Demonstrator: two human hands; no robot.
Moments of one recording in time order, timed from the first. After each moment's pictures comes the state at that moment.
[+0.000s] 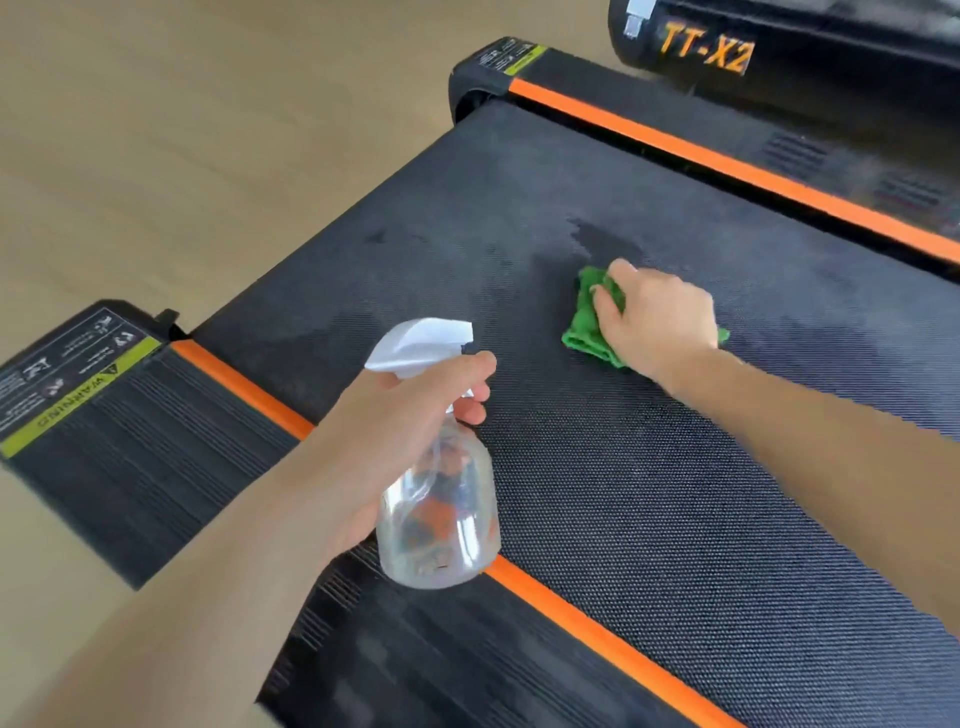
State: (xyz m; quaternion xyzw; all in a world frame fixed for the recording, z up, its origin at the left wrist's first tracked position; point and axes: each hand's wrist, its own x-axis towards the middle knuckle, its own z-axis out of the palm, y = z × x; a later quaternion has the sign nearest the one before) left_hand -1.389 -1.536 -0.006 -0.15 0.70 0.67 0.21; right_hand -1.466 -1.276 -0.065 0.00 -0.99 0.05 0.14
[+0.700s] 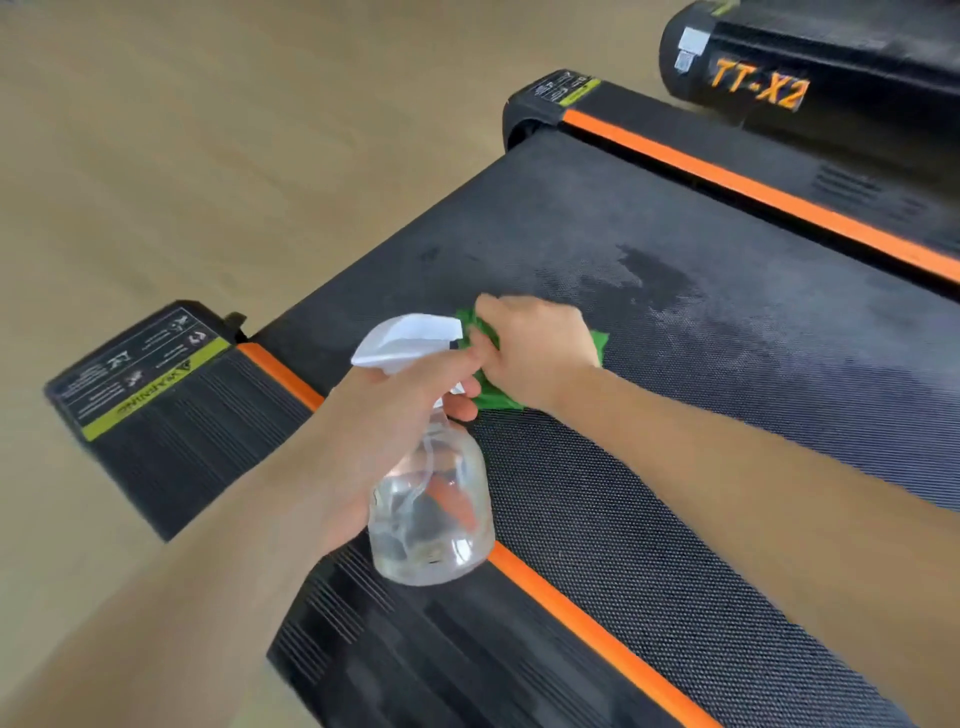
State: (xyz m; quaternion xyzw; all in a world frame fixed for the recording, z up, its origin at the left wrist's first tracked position) left_hand -1.405 -1.573 -0.001 -0.19 0.70 0.66 0.19; right_hand -1.486 -1.413 -0.068 0.19 -0.97 0.08 0.14
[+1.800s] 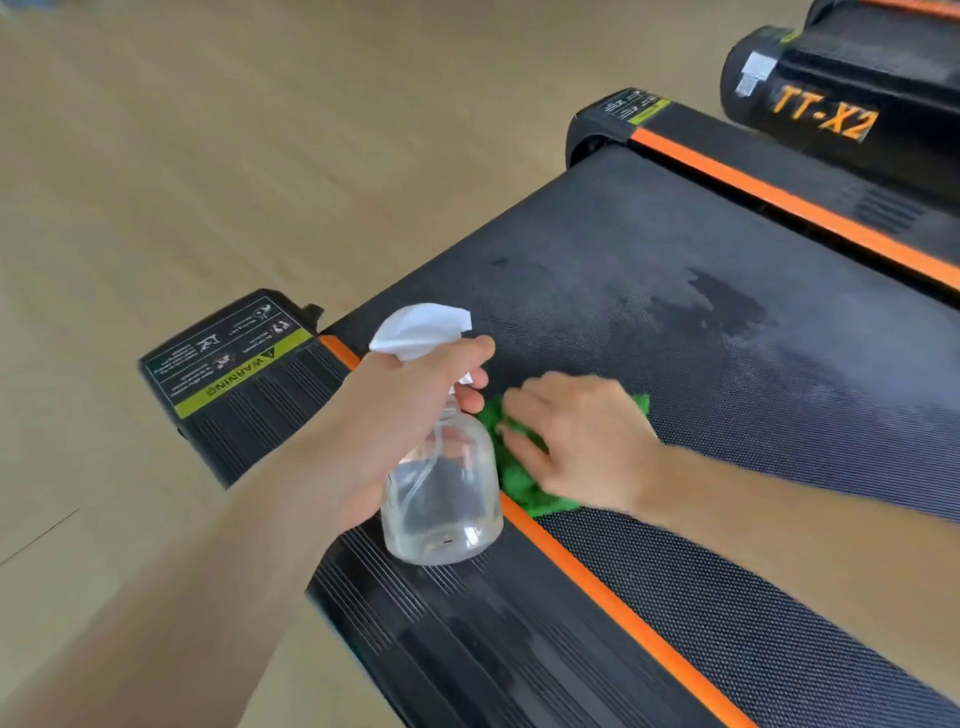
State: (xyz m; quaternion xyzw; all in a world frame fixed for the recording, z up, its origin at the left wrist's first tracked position) left_hand -1.398 -1.623 0.010 -0.20 0.69 0.68 0.15; right_hand -1.425 -1.430 -0.064 0.36 -0.92 0.09 0.13
